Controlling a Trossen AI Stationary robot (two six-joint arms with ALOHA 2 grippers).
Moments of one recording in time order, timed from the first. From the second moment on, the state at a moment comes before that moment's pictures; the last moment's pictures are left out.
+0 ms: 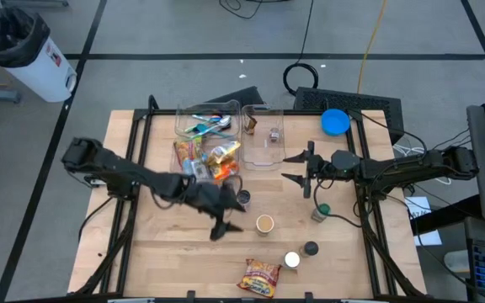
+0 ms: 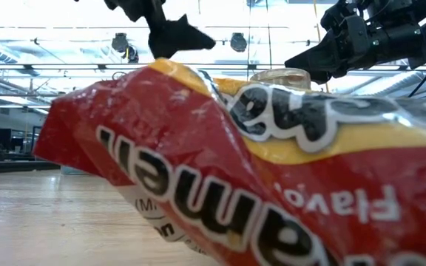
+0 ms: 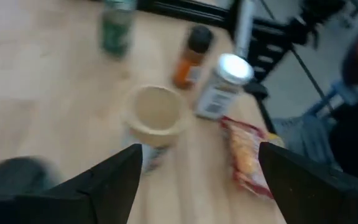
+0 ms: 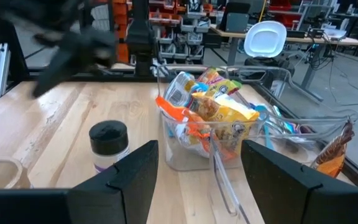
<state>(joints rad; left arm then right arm) -0.26 1.55 1.00 0.04 0.07 -0.32 -0.06 0.97 0.32 0.52 0.08 -0.05</state>
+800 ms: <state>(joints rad) -0.45 1.99 1.04 0.42 0.06 -0.41 -0.06 0.97 0.32 0.50 0.07 0.04</state>
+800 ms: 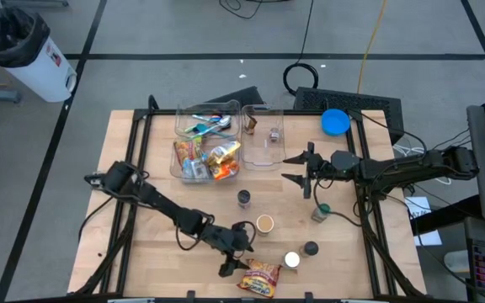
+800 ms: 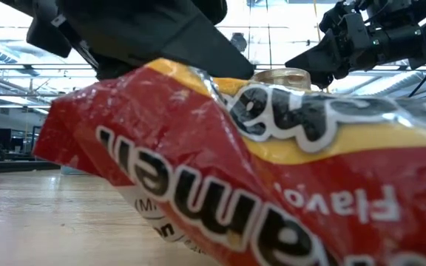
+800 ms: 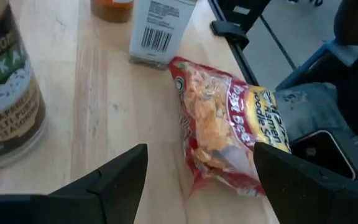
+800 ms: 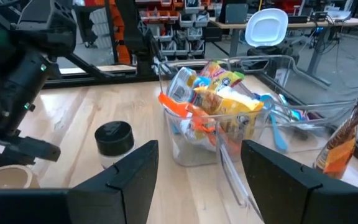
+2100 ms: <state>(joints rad) -0.41 2.00 1.05 0.35 0.15 -0.34 -0.06 0.97 0.27 0.61 0.07 0.04</state>
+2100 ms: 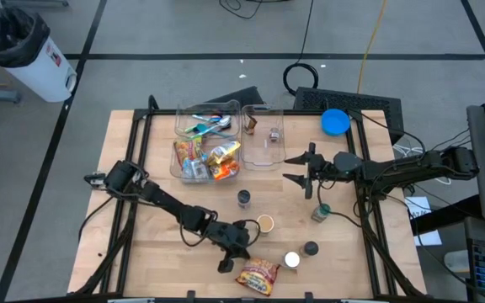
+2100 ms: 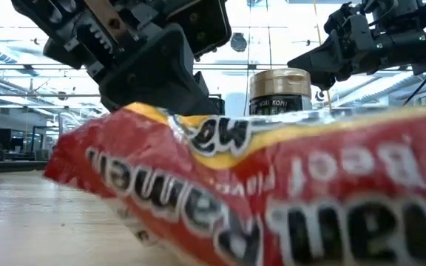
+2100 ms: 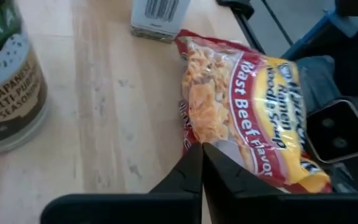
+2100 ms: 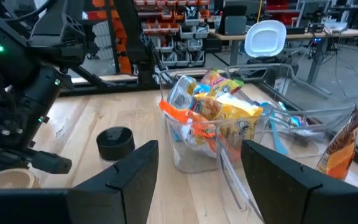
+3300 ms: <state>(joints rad) -0.20 1.13 1.05 -0.61 -0.86 -0.20 -0.06 0.96 0.27 0.68 0.07 0.01</state>
